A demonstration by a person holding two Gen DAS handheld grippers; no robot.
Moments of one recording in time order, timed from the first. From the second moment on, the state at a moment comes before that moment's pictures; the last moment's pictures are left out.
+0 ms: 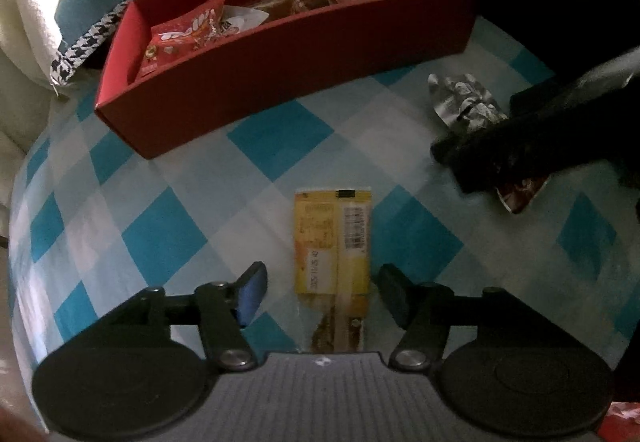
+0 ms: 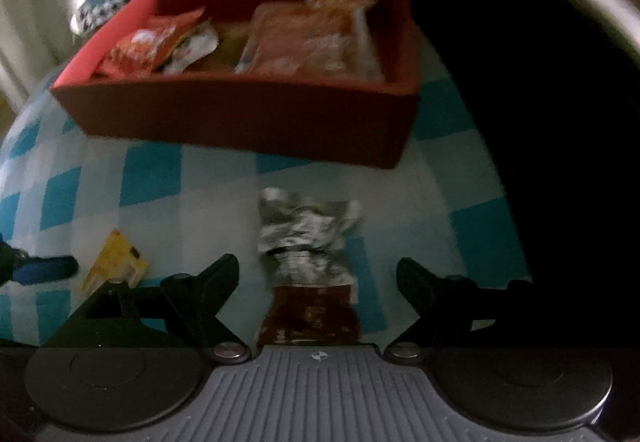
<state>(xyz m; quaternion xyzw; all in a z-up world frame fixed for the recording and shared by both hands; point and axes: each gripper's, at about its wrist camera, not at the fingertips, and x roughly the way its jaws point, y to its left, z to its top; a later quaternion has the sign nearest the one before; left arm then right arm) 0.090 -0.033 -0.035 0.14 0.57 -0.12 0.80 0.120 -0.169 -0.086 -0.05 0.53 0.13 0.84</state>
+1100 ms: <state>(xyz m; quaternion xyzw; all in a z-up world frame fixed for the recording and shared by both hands) 0.072 -0.038 -0.032 0.16 0.56 -0.15 0.80 0.096 -0.152 -0.073 -0.08 0.52 0.15 0.84</state>
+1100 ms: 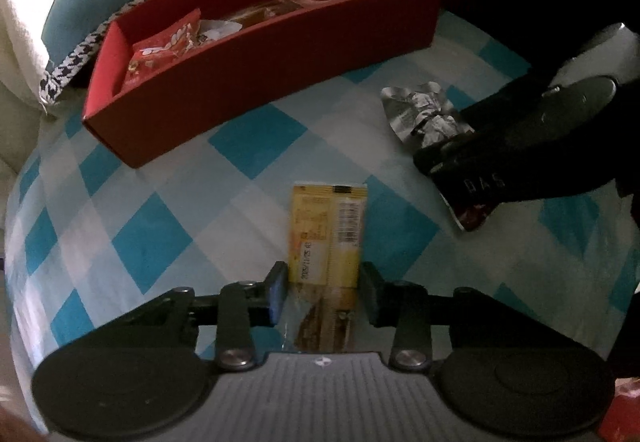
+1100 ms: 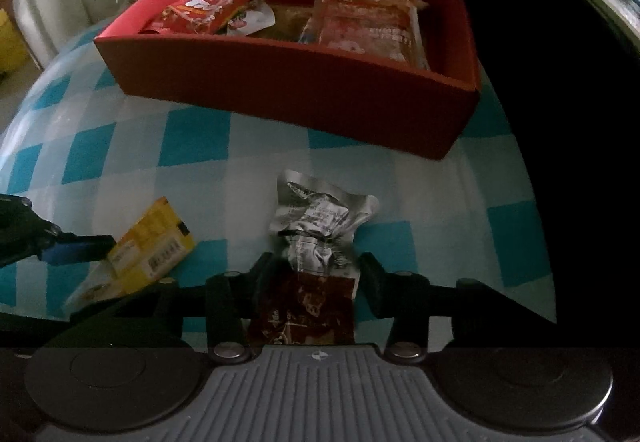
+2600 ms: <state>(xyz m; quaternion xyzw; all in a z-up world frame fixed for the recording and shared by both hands) 0.083 -0.007 -0.006 0.09 0.55 -0.13 0.82 0.083 -0.175 -0.043 0.00 0.51 0.13 0.85</state>
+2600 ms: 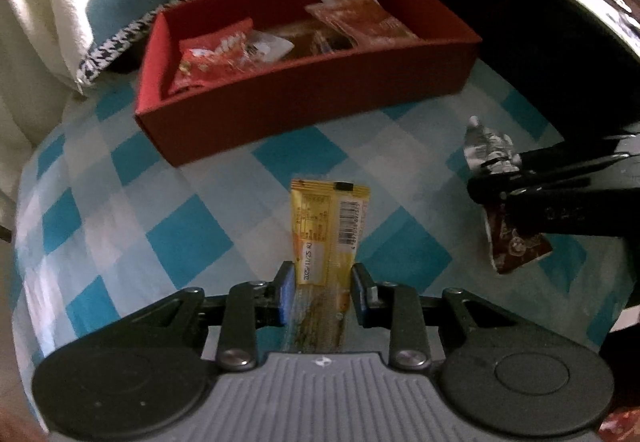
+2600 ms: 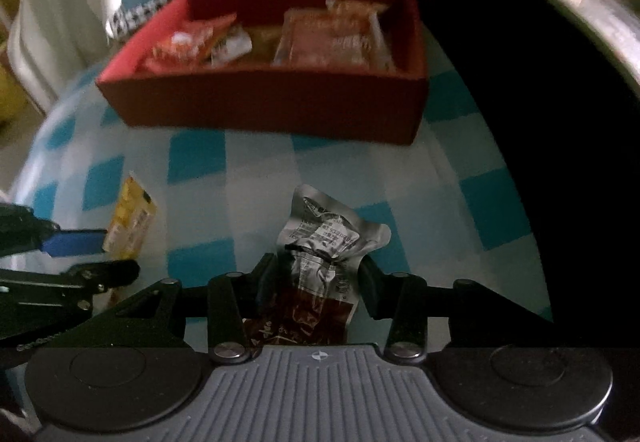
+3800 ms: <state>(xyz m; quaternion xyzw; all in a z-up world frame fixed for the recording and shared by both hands) 0.138 0.000 0.045 0.07 0.47 -0.09 0.88 0.122 -0.172 0.020 0.04 0.41 0.17 0.90</state>
